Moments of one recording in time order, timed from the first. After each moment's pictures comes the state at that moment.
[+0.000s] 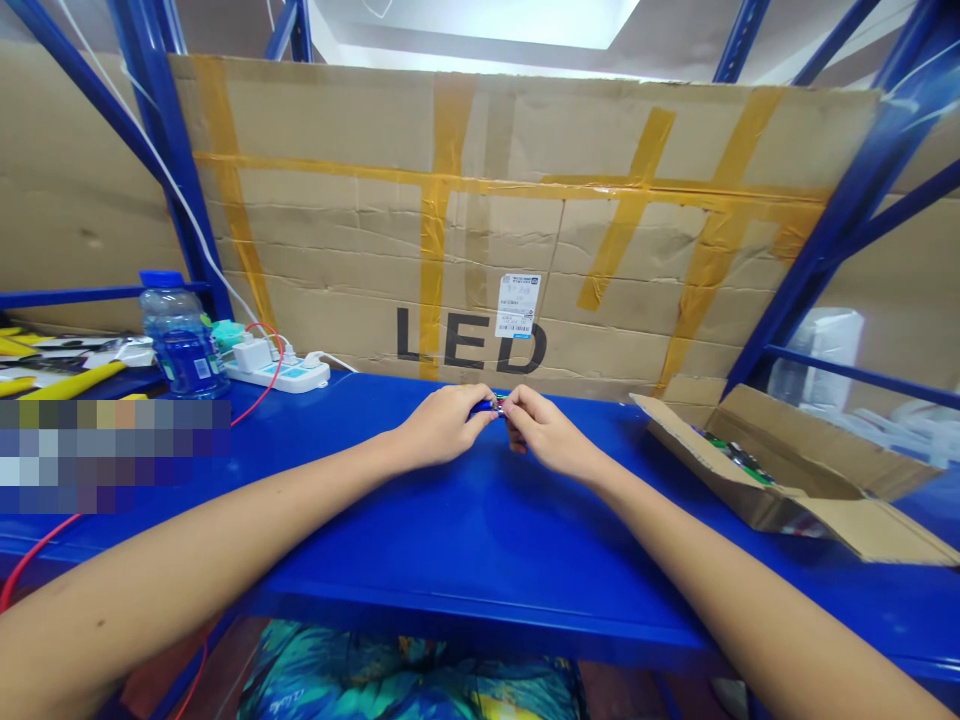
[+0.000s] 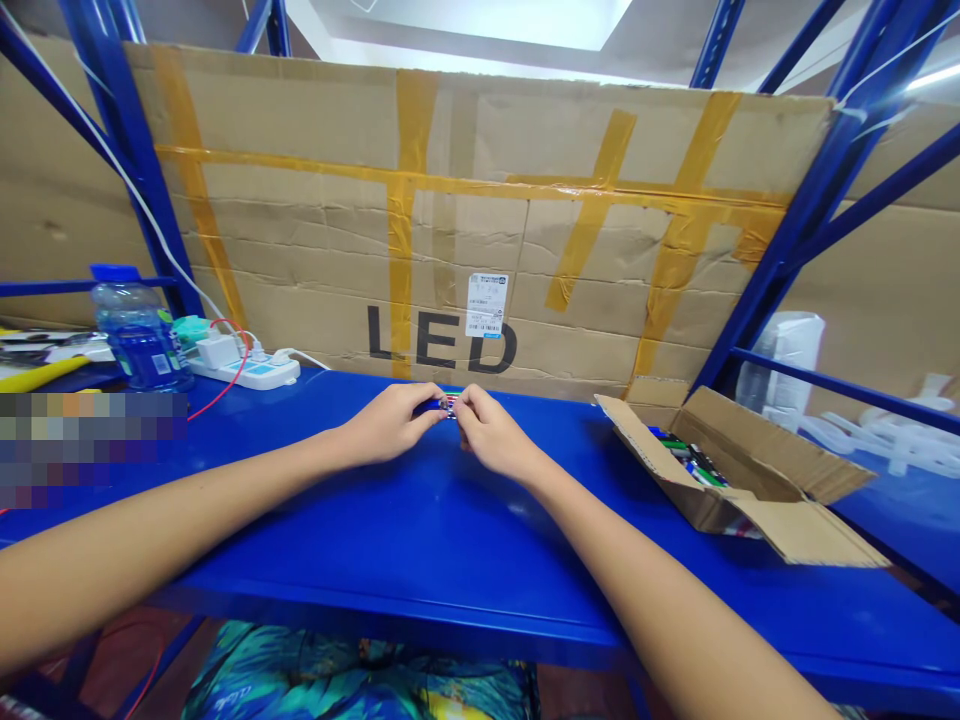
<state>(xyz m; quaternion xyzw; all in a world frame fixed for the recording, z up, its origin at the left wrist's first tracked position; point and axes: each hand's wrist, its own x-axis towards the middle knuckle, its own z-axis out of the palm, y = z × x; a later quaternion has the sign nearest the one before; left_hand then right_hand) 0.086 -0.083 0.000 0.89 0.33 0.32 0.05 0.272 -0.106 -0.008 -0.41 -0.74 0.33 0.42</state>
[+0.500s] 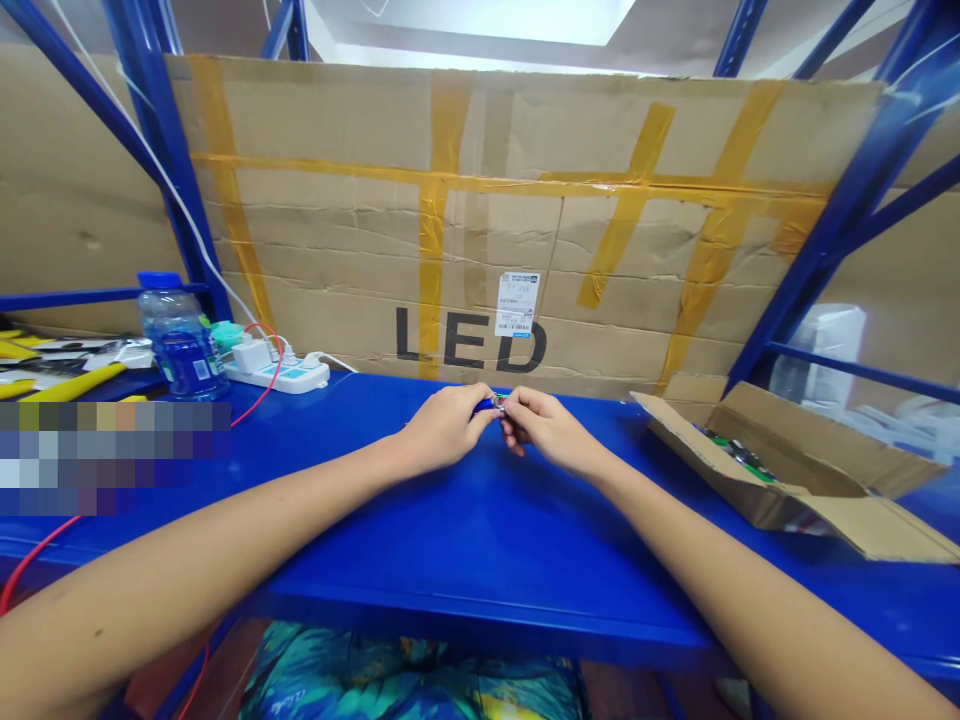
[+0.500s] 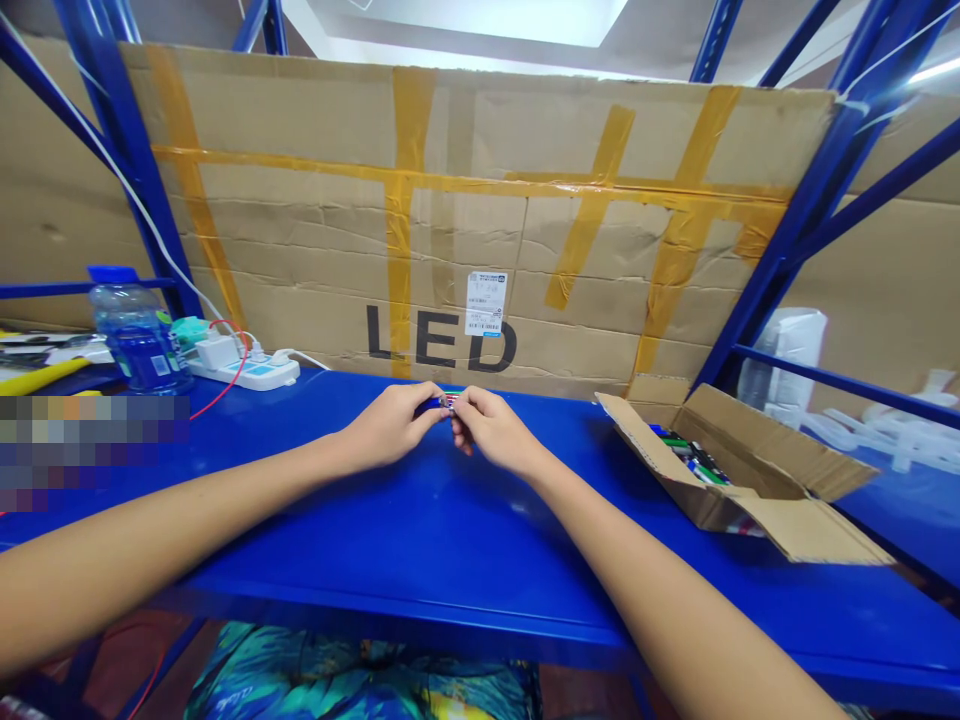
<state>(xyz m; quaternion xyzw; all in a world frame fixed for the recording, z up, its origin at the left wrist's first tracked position) 0.092 -0.090 0.001 0.87 0.35 0.34 0.06 0.271 -0.109 -0.002 -0.38 -0.70 0.43 0.43</state>
